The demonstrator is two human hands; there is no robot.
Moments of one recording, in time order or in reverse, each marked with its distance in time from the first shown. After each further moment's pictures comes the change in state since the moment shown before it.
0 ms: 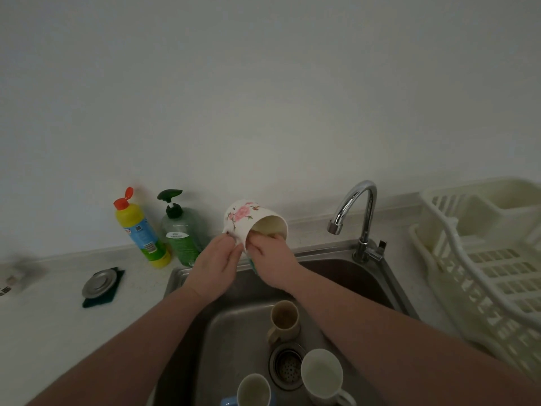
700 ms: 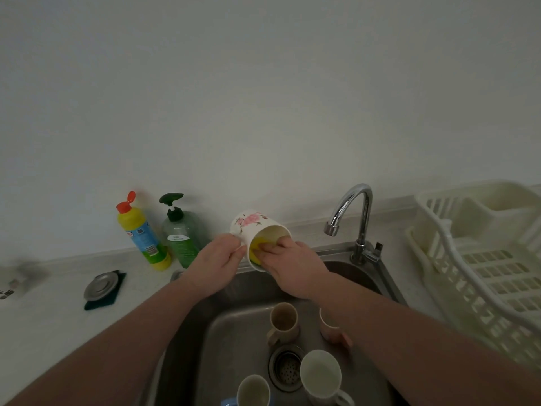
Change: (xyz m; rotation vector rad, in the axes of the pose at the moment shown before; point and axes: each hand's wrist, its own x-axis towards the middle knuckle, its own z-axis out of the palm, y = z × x) left_hand 0.009 0.012 -0.017 0.013 -0.179 0.004; right_hand -0.018 0.031 -0.021 -0.702 -0.097 -0.266
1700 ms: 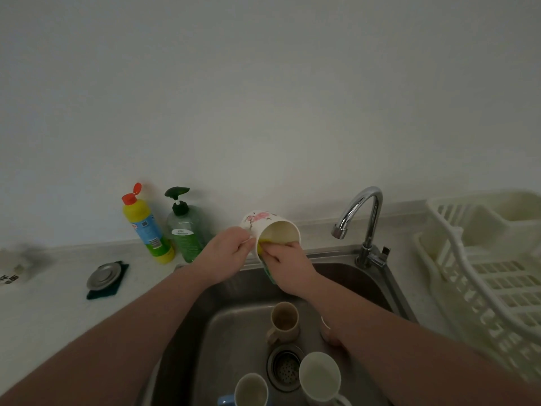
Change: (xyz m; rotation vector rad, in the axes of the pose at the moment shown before) left_hand 0.021 0.000 0.000 -0.021 -0.128 -0.129; right_hand 0.015 -0.013 0.007 0.613 0.027 0.278
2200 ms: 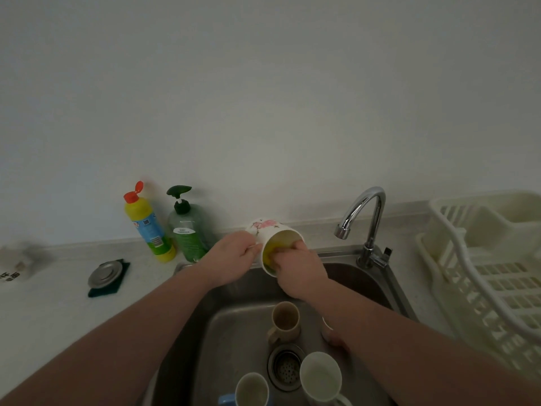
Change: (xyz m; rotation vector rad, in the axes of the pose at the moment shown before) left_hand -0.003 0.008 -0.002 0.042 -0.119 -0.045; right_hand -0.001 0.006 0.002 -0.474 -0.071 0.022
